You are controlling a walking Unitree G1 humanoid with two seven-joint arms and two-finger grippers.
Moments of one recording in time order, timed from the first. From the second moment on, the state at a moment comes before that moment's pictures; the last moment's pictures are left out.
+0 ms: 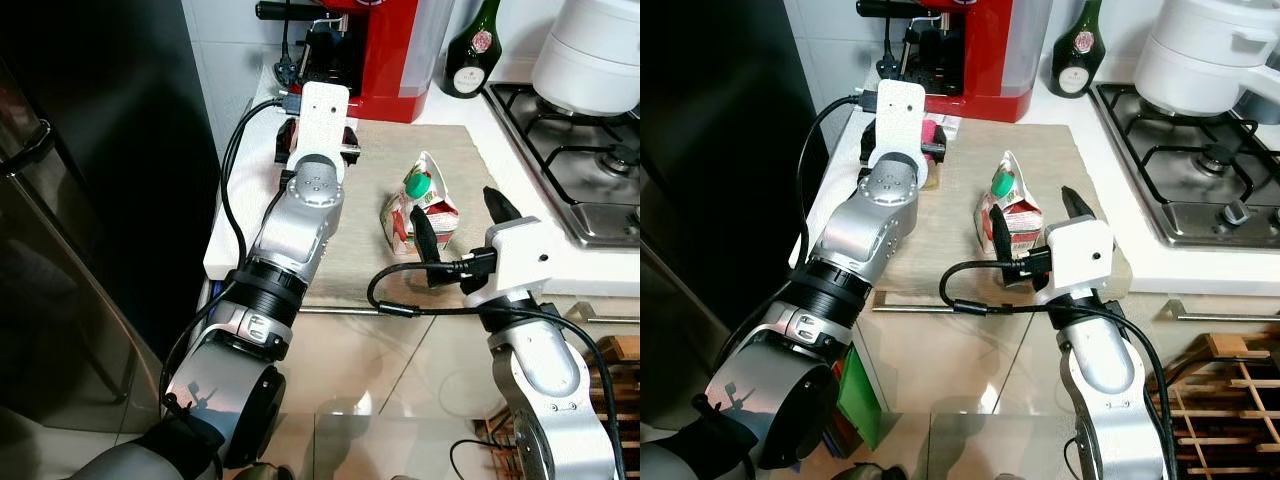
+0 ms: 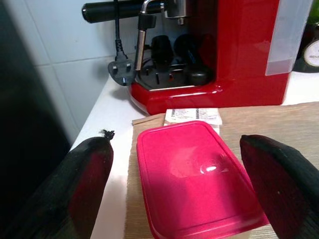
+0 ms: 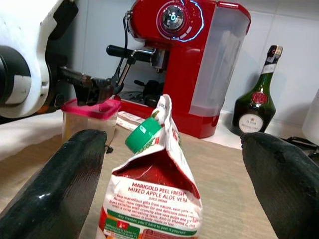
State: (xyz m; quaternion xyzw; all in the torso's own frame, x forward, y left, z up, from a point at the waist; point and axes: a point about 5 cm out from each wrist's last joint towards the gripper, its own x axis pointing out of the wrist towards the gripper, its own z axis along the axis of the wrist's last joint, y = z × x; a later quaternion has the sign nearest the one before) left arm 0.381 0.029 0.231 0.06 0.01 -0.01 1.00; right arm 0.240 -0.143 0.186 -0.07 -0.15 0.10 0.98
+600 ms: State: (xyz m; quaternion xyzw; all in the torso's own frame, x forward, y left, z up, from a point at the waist) left arm 0.381 0.032 0.227 0.03 0.04 0.00 1.00; right arm 0.241 -0.142 0.184 -0.07 -0.14 0.10 0.98
